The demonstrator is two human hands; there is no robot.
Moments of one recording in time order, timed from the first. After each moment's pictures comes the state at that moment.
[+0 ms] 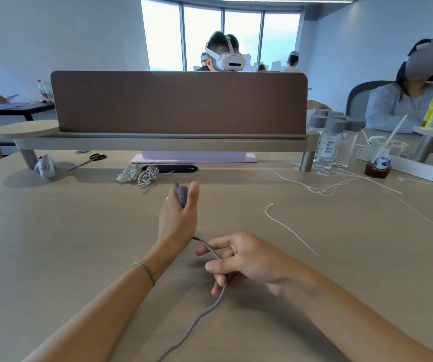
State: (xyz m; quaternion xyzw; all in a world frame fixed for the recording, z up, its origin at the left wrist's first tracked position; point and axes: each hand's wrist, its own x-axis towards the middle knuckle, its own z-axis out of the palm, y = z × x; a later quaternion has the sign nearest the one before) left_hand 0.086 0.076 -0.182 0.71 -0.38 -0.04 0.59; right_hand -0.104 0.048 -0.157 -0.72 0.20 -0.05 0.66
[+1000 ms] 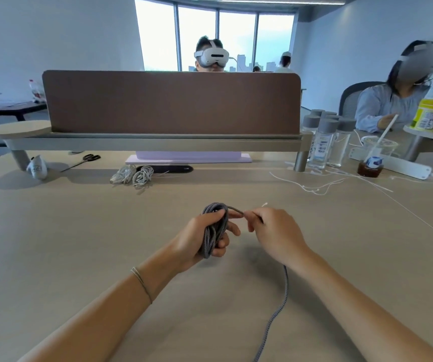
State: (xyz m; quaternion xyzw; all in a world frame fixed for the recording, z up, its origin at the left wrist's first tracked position) left_hand 0.045 0.085 -0.176 0.46 -0.38 -0.56 0.57; right_hand -0.117 -0.019 -0.173 -0.88 0.37 -0.26 0.17
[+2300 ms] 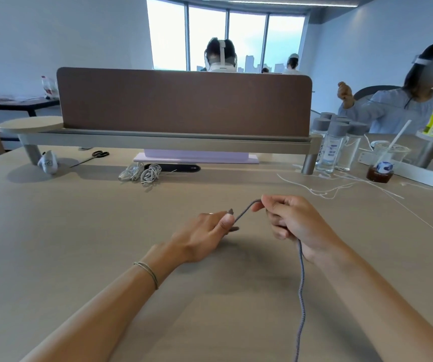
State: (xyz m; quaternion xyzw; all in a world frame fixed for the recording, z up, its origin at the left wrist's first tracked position) left_hand 0.068 0.086 -0.181 0.67 -0.66 -0.13 0.32; right_hand -0.131 -0.011 -0.132 -0.69 0.28 -0.30 0.60
